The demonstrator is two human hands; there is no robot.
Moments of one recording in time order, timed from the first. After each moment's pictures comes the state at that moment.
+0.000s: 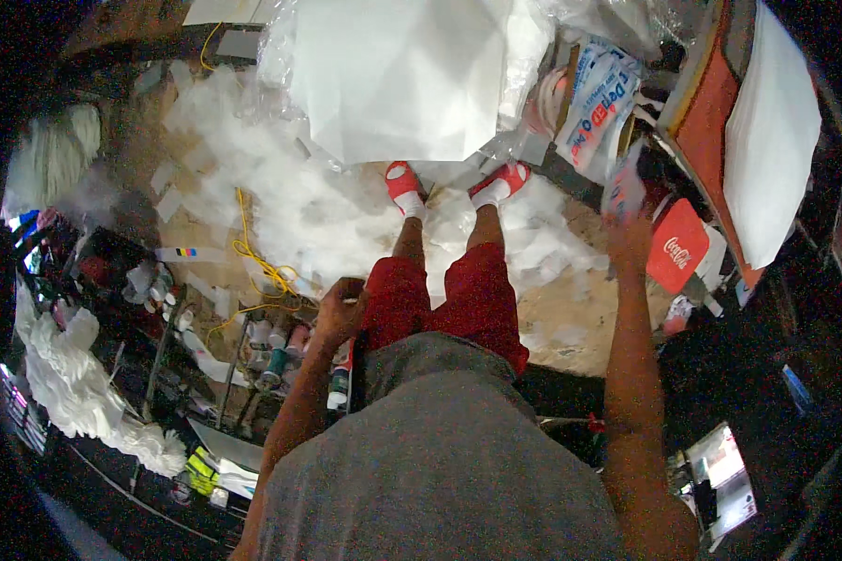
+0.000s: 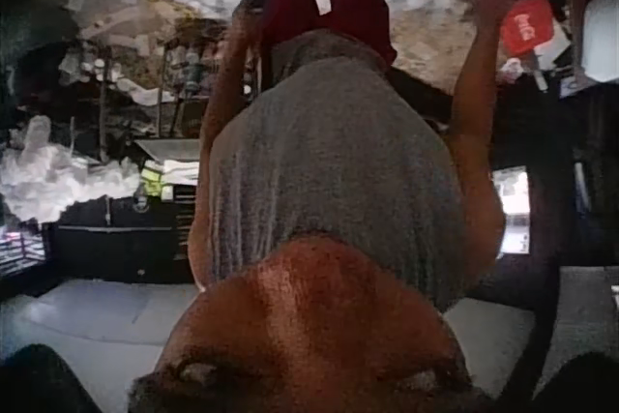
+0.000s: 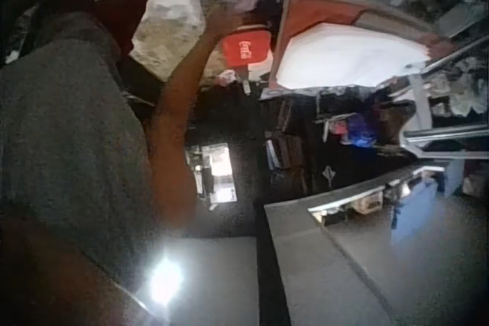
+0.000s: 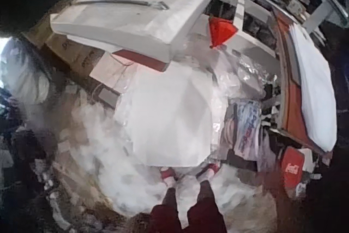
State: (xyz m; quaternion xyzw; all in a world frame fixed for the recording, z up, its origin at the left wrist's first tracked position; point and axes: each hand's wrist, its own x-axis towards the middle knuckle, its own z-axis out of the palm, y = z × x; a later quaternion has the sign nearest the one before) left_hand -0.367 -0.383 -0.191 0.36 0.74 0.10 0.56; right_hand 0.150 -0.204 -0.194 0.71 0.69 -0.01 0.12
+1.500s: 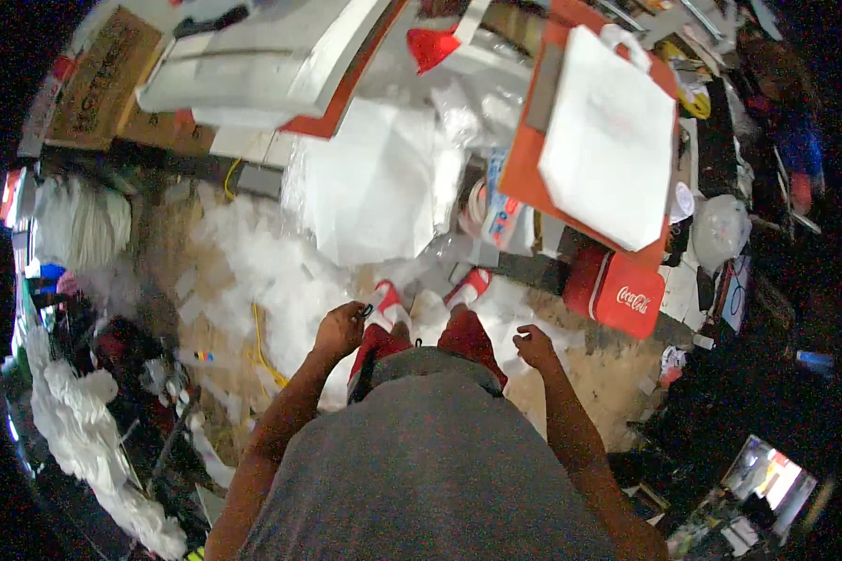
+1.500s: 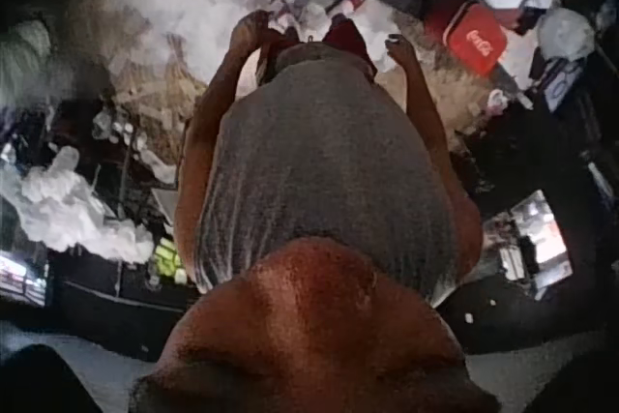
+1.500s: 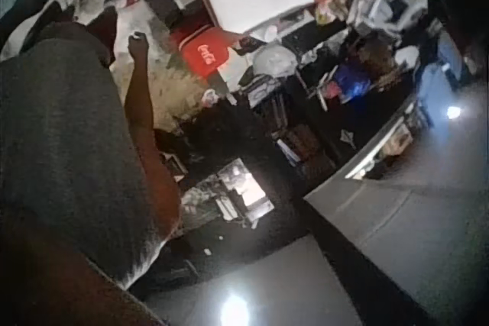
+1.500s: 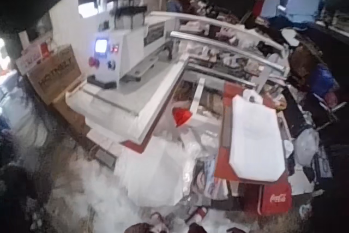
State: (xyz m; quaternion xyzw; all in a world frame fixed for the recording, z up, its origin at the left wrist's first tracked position) left_hand -0.335 -0.253 -0.110 0.66 0.61 0.11 0.42; right_hand 0.128 -0.334 -0.139 0.78 0.34 -0.53 -0.02
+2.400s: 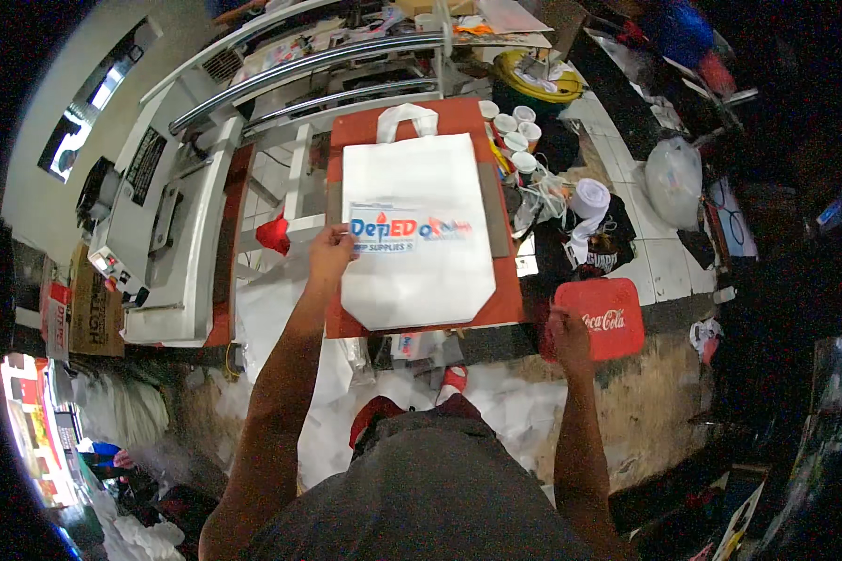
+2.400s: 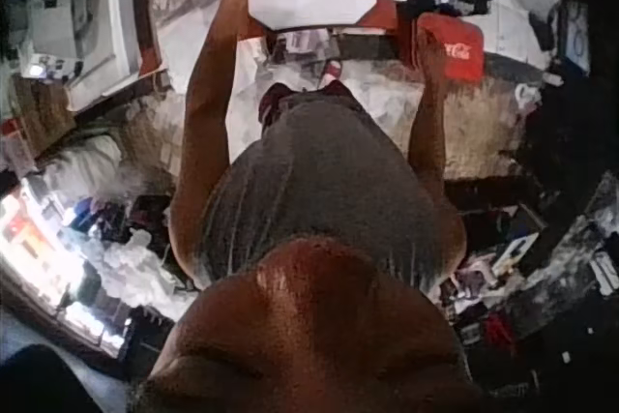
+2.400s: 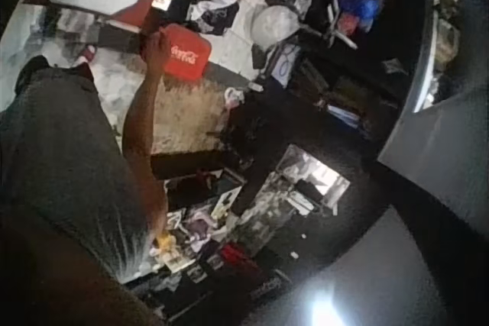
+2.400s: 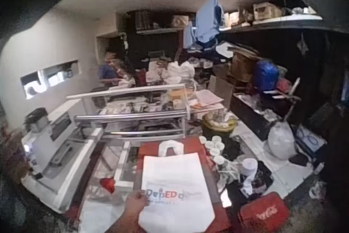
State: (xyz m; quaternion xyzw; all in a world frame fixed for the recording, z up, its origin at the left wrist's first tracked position) left_hand 0.047 0.096 0.034 0.55 0.51 0.40 0.52; right_hand 0.390 -0.257 -0.003 0.76 0.34 -0.28 -0.49
